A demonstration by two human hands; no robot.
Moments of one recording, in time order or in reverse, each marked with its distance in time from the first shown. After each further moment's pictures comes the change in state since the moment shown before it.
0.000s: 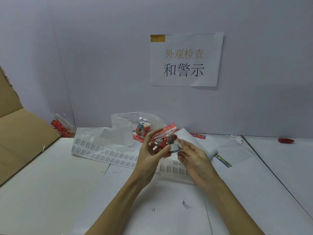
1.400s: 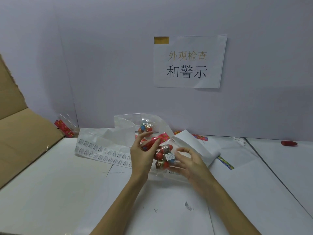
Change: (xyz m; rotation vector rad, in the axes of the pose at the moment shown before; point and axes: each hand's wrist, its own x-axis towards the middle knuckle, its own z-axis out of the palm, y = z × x) left_hand 0.008 0.000 -0.015 0.300 0.414 0.114; right_hand -0.004 0.011 0.008 -0.210 -0.011 0.082
